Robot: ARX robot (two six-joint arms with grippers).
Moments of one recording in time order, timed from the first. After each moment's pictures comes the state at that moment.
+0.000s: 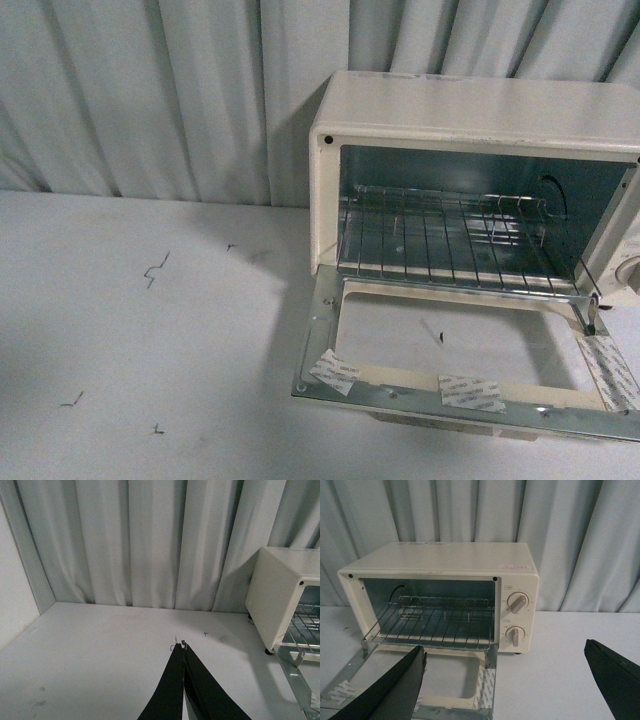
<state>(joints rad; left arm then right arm) 0.00 0.25 0.00 0.25 0.00 -0.02 0.00 0.00 0.01 0.00 0.00 -0.01</state>
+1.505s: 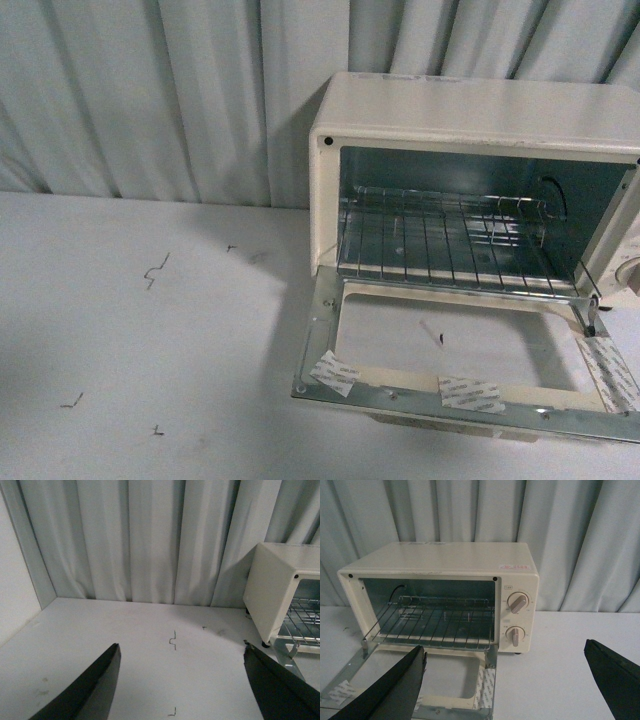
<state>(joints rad) 0.00 0.01 0.01 0.00 0.00 -0.02 0.00 0.00 0.01 0.00 0.00 -0.01</state>
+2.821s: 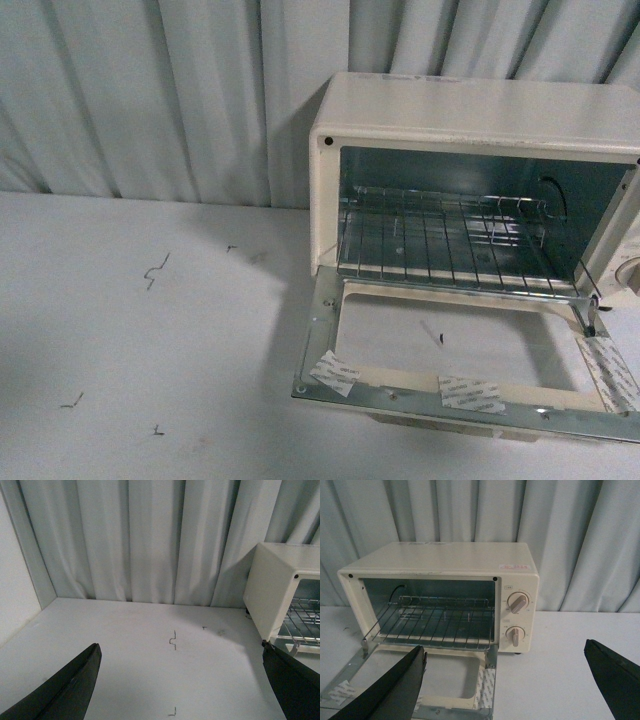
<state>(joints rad) 0.00 0.01 0.01 0.00 0.00 -0.02 0.00 0.00 0.01 0.00 0.00 -0.01</state>
